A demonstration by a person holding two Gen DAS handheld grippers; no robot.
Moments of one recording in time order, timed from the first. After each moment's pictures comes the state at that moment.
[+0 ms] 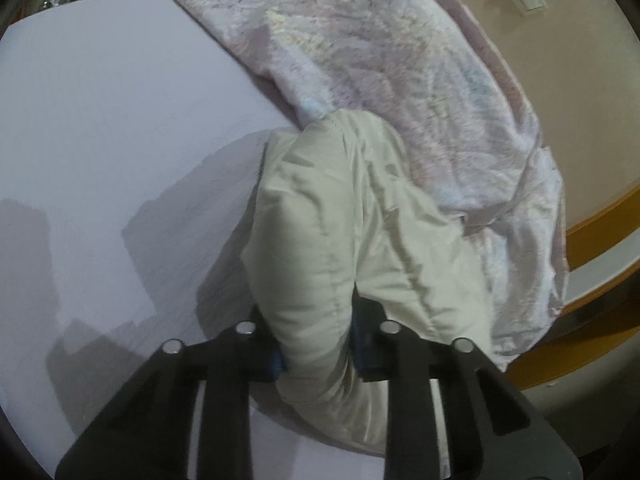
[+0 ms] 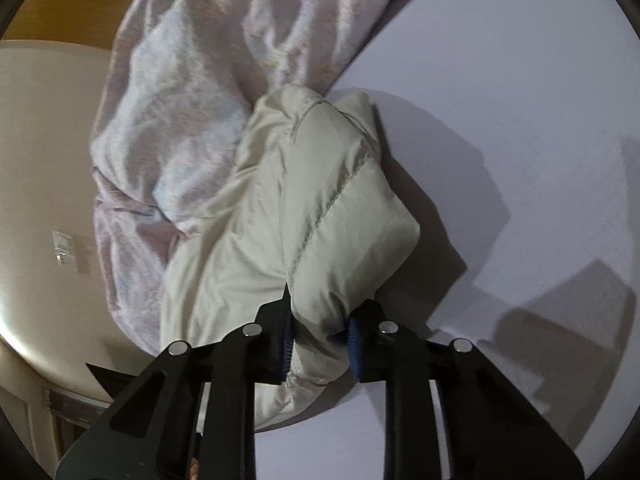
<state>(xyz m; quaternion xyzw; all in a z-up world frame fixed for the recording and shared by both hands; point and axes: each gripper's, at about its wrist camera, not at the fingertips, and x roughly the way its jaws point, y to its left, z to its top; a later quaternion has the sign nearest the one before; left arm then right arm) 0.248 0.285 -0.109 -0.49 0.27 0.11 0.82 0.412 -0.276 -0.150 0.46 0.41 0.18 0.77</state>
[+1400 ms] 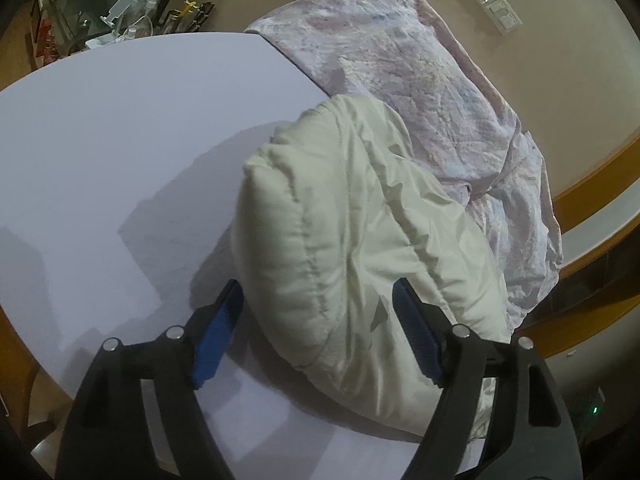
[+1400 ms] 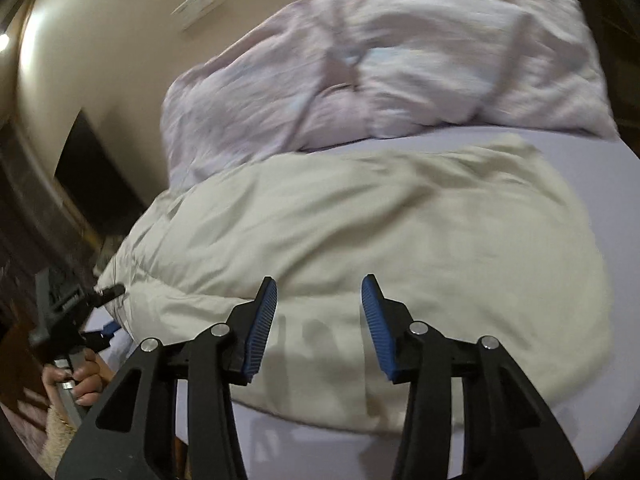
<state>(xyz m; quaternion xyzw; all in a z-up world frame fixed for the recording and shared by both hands) 0.054 0.288 -0.111 -0.45 0.28 0.12 0.84 0.224 -0.079 -0.066 0.08 0.35 0.32 0.88</state>
